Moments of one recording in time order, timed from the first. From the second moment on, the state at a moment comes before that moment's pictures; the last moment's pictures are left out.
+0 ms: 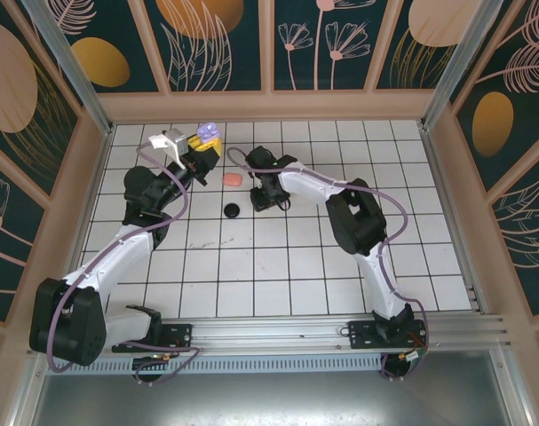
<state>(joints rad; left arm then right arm) -0.28 1.24 0.74 0.81 0.50 -0.32 0.71 2.27 1.81 -0.80 0.02 0.19</state>
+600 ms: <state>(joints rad) -0.28 1.23 0.74 0.82 0.50 -0.32 0.72 2.32 1.88 -0.81 0.03 0.18</state>
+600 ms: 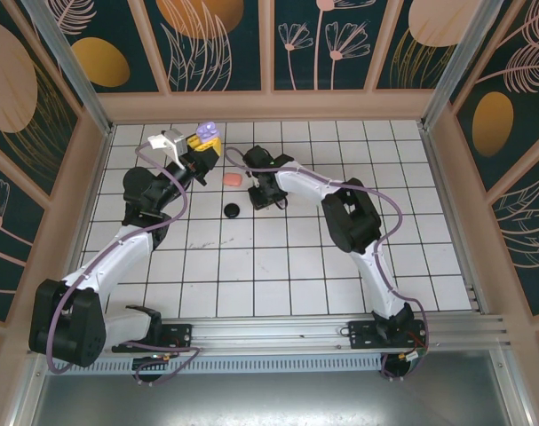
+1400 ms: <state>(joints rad) -0.28 1.23 0.74 0.83 0.50 -0.33 0.71 2.30 1.83 -0.76 0.03 0.17</state>
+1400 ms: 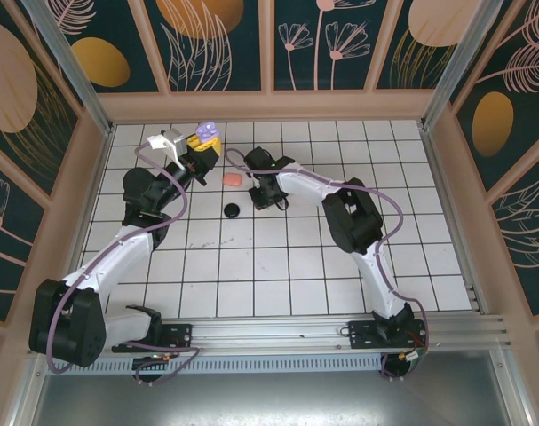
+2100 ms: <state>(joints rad) -0.28 1.26 0.73 0.84 0.52 -0.29 0.71 2.15 1.78 -0.75 0.02 0.20</state>
